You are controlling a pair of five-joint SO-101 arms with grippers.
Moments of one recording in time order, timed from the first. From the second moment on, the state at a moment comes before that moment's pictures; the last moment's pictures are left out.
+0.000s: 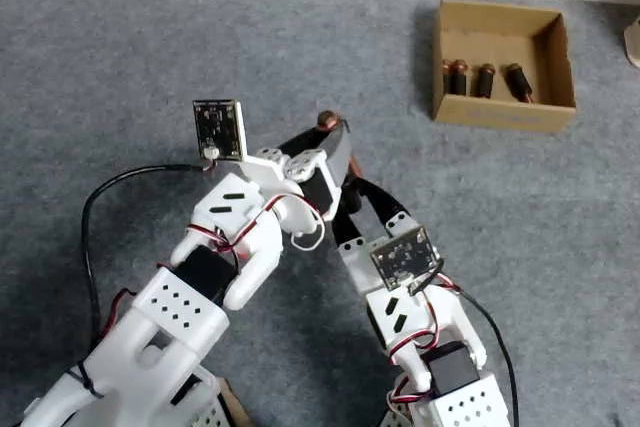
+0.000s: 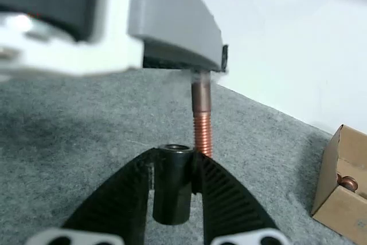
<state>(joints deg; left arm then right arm) 27.6 -48.5 58.1 10.6 37.6 -26.5 -103.9 96.0 20.9 15.7</state>
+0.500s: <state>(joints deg) 24.6 -48.5 56.7 10.6 37.6 -26.5 -103.9 96.0 21.2 15.7</state>
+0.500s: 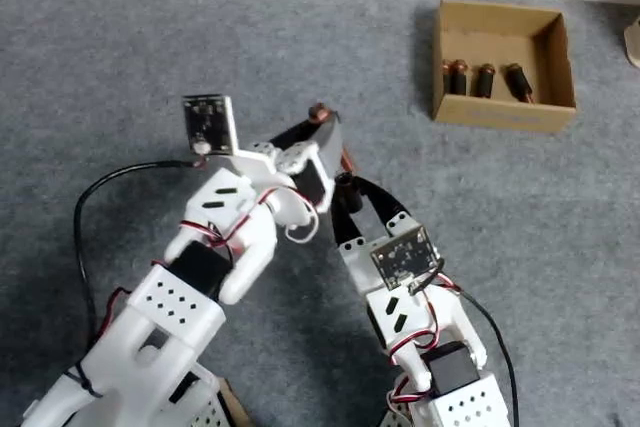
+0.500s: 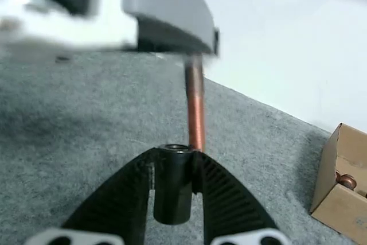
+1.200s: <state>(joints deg) 24.6 -55.8 54.4 17.3 37.6 -26.5 -103.9 96.0 21.2 15.7</state>
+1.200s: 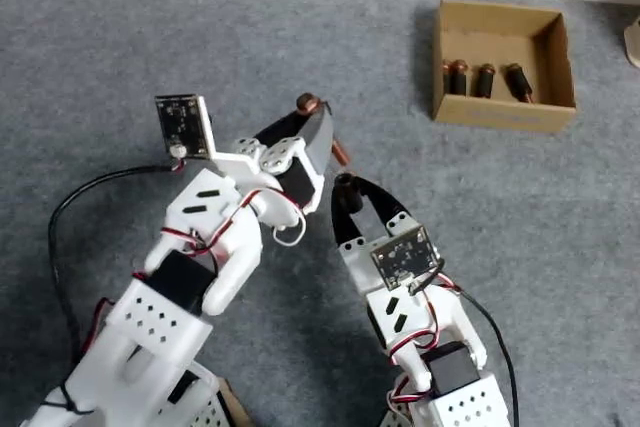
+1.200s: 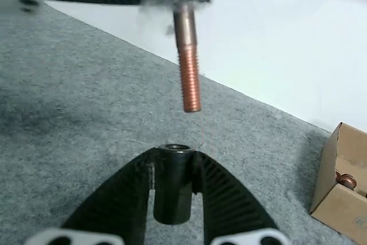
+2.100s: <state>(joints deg) 25.8 -48.8 54.7 18.4 37.4 -26.4 -103.9 96.0 21.2 15.7</state>
